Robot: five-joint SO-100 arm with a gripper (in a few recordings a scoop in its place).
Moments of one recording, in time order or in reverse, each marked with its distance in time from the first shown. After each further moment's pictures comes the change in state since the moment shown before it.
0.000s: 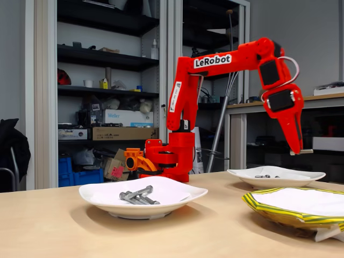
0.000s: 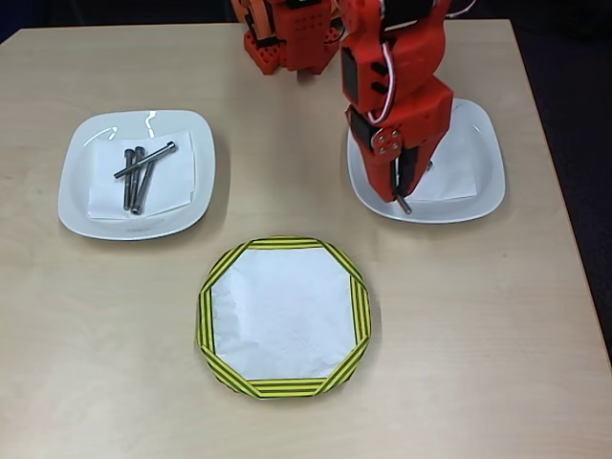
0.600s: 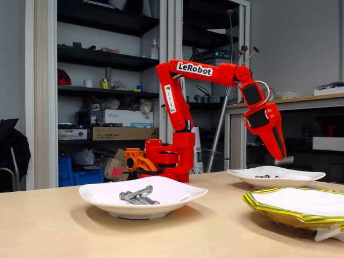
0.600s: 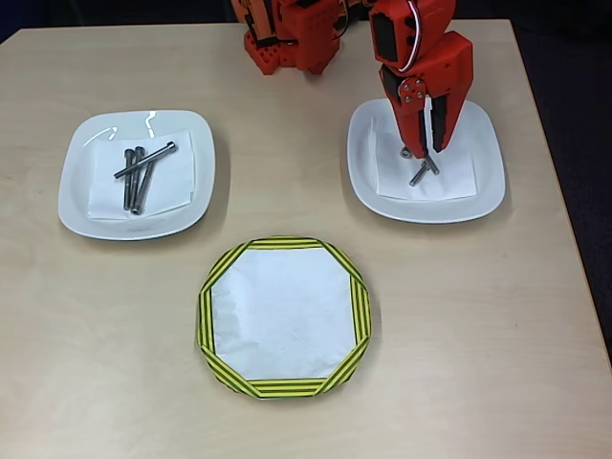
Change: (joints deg) arm -13.9 22.8 35.3 -19.0 17.2
